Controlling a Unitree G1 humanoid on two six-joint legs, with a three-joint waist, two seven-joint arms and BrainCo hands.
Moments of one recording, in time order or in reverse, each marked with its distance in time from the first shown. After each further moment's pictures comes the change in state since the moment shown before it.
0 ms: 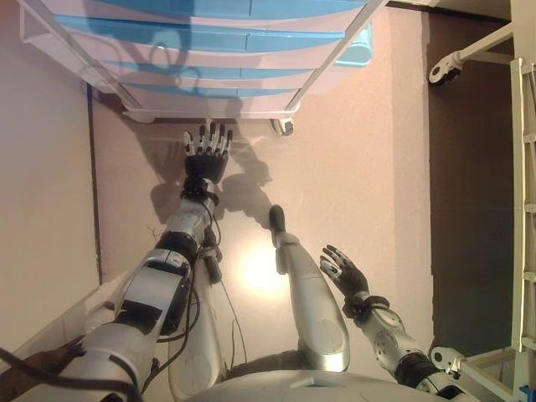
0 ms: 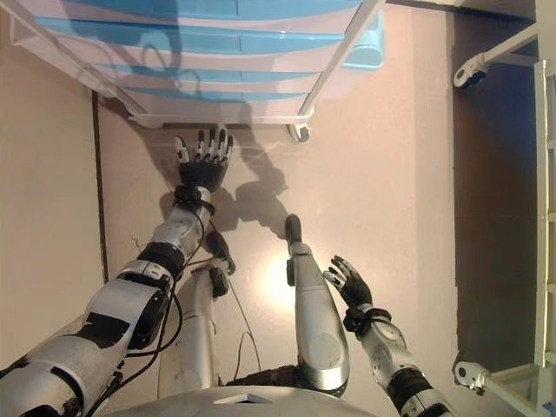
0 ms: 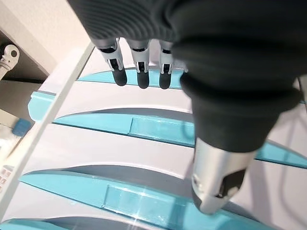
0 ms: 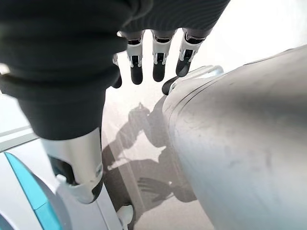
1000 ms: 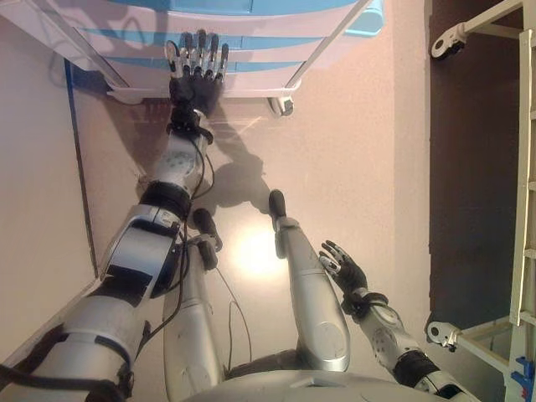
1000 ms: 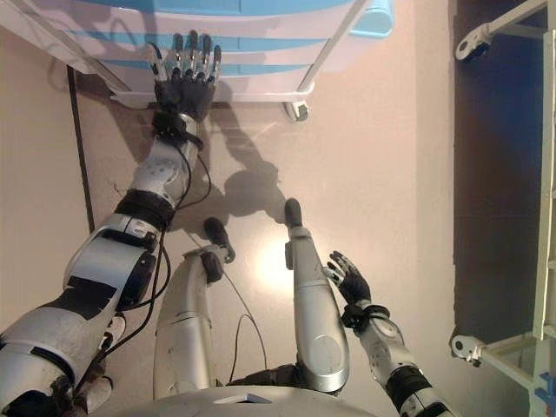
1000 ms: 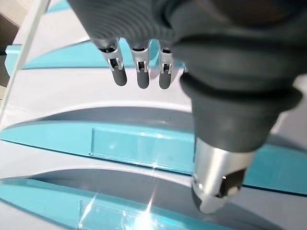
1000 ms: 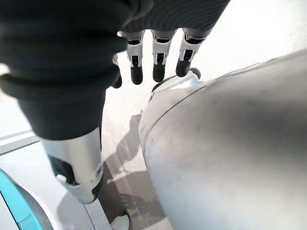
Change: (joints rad) left arm -0.266 0.096 -0.090 -0.160 -0.018 -0.125 0.144; right arm -0.003 0.002 0.003 -0.017 0.010 -0.028 0.002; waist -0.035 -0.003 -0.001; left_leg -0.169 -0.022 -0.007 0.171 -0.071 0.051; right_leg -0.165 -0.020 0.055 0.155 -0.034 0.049
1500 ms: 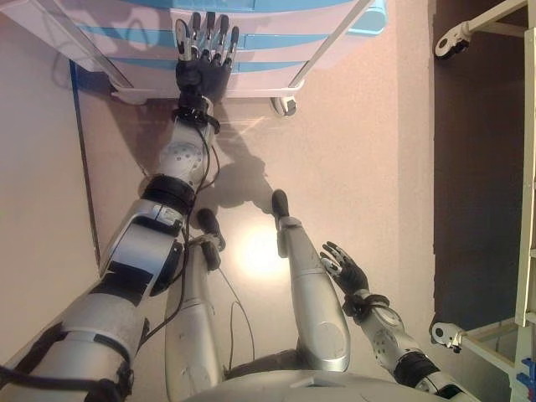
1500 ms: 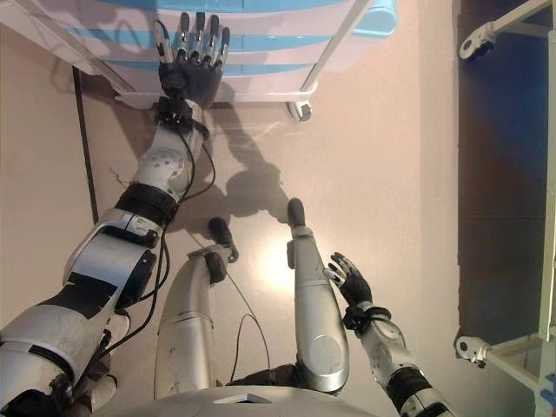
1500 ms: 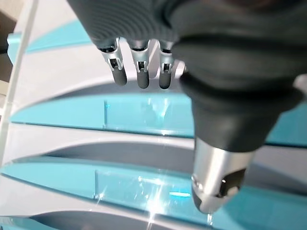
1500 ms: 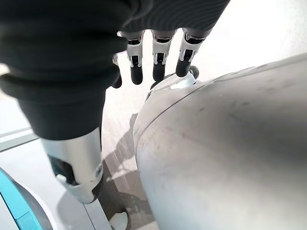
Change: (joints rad) left arm -0.018 0.006 -0.060 -0.120 0.028 -0.049 0.078; right arm 0.001 0.000 0.003 0.017 0.000 -0.019 0.016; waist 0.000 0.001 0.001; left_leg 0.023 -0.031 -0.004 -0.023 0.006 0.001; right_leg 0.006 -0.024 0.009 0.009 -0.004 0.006
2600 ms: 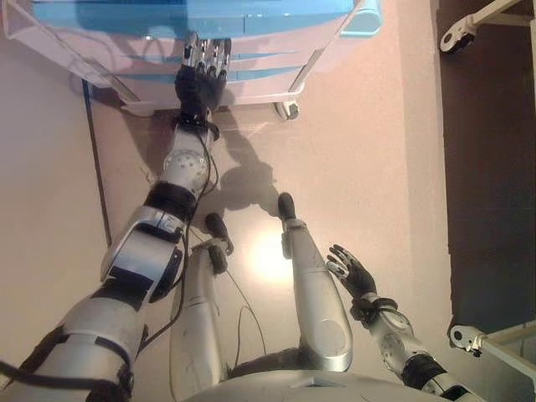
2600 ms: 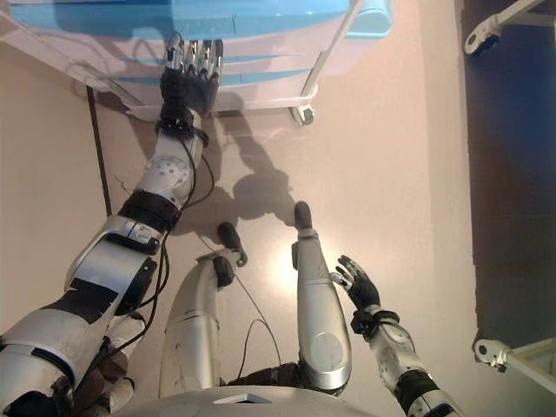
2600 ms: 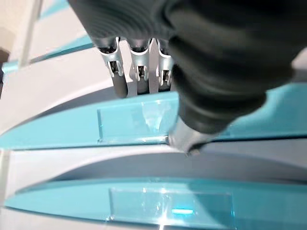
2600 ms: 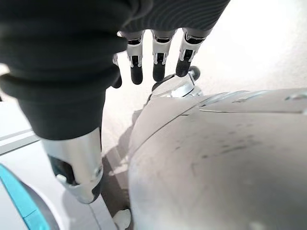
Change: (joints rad) left arm 0.100 -0.011 -0.032 -0.026 0.010 -0.106 0.053; right arm 0.007 -0.037 0.005 0.045 0.001 -0.035 0.025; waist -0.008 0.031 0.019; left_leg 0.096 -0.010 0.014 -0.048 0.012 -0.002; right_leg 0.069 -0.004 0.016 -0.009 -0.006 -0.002
